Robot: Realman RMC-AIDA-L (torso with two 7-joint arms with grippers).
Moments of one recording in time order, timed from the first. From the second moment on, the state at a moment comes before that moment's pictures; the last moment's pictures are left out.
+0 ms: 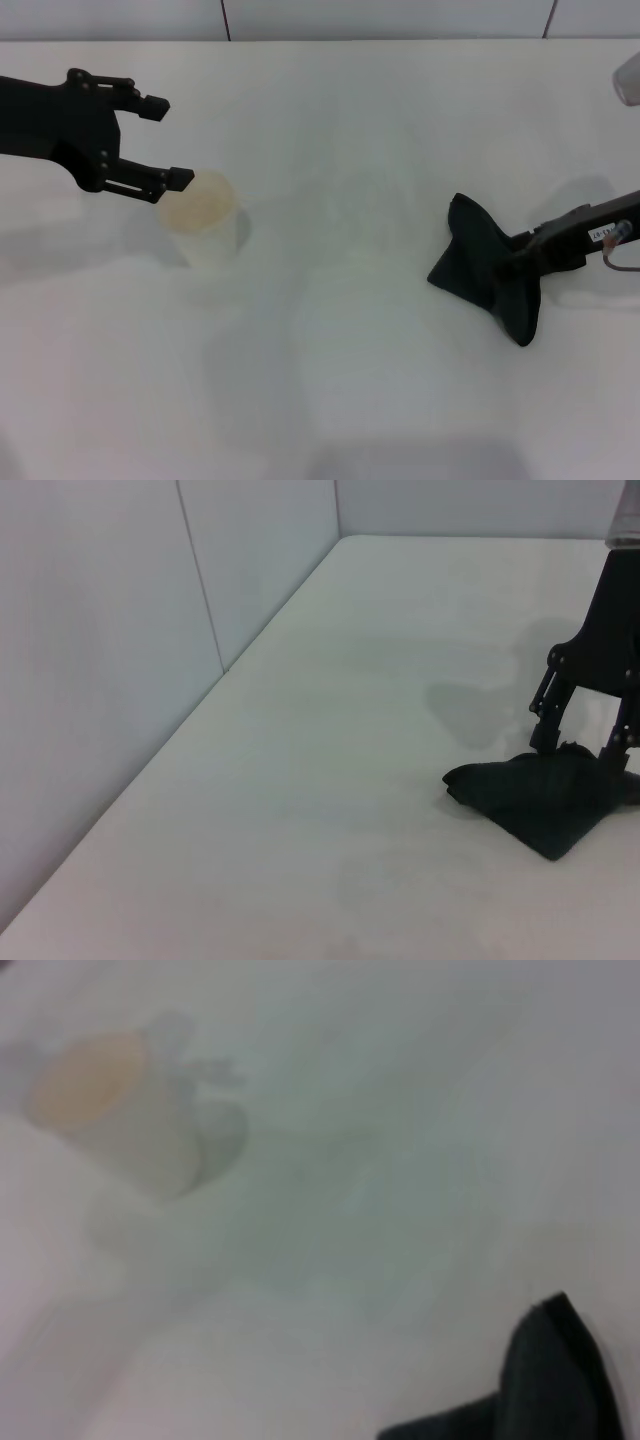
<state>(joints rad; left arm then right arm) -0.60 -1.98 0.86 1.18 2.18 1.69 -1.63 0.44 2.01 -1.29 -1.25 -2.23 -1.42 2.42</state>
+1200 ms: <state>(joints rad) -0.50 -1.97 0.80 1.19 1.99 1.77 -1.61 0.42 2.01 -1.12 -1.13 -1.84 -1.57 1.96</state>
